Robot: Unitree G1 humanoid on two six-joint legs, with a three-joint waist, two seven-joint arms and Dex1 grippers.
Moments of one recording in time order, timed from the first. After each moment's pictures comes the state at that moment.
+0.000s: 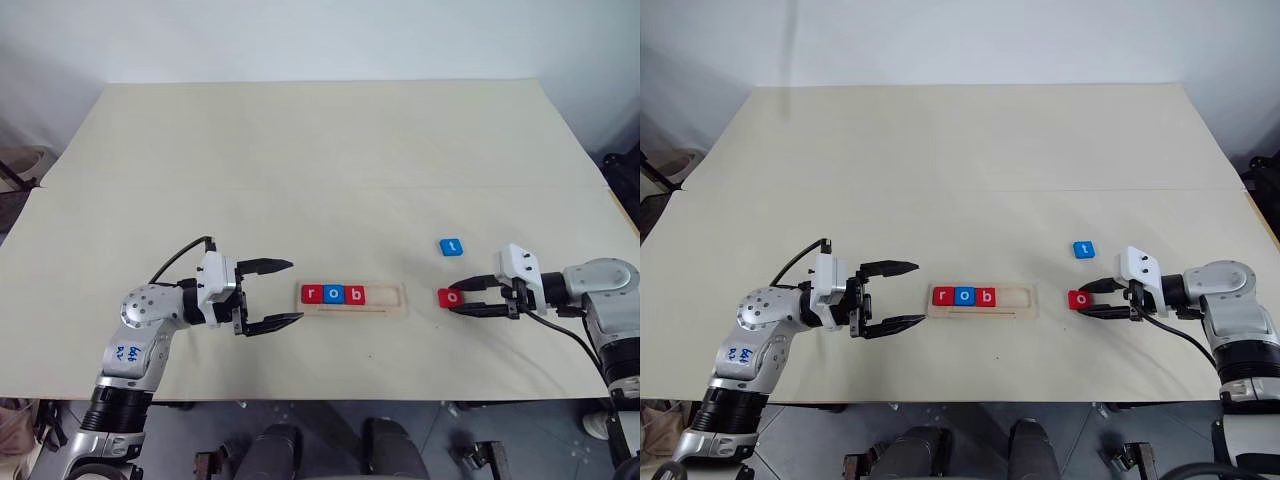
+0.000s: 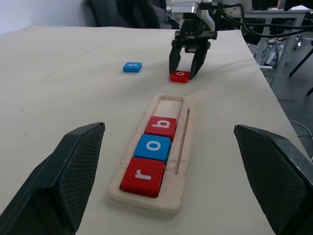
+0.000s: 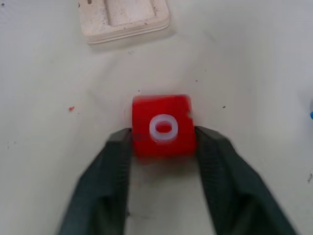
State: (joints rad) left arm -0.27 0.52 0.02 -0.04 -0.43 0.05 -1.13; right arm -0.53 -0.85 0.05 0.60 0.21 -0.12 1.52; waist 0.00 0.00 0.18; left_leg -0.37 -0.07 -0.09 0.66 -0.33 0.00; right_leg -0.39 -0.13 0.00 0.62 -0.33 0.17
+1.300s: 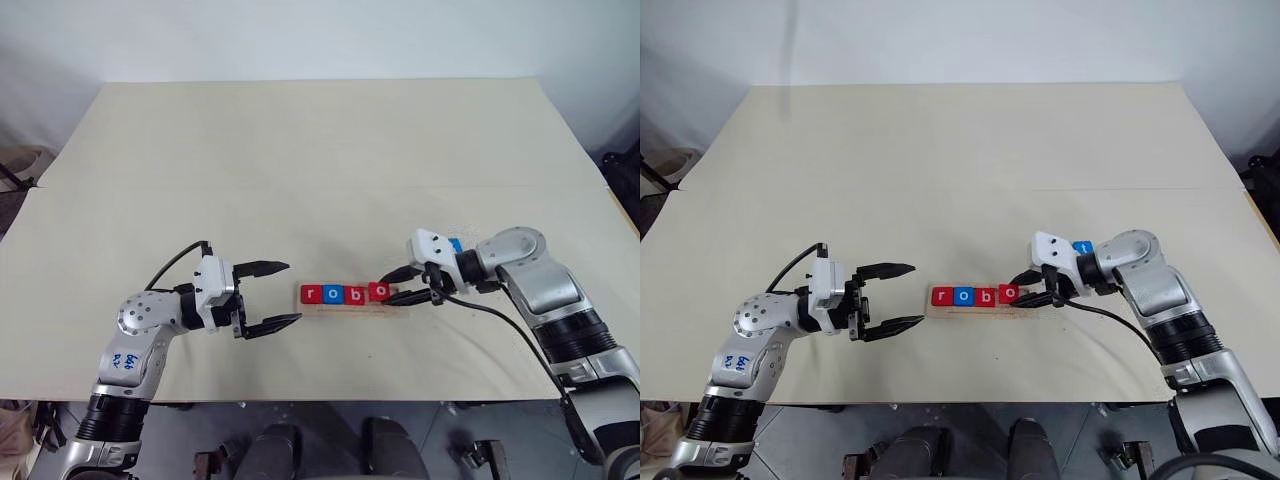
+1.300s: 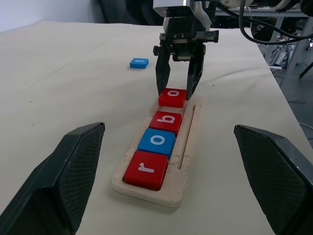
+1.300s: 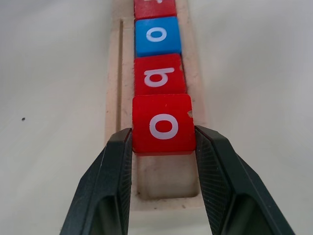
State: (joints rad) left arm -0.23 0.53 0.02 -0.07 -0.43 0.05 -1.09; right arm -0.66 -0.71 0.27 0.19 0.16 0.31 1.40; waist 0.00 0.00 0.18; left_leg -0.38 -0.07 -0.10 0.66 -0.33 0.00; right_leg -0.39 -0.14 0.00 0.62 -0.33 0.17
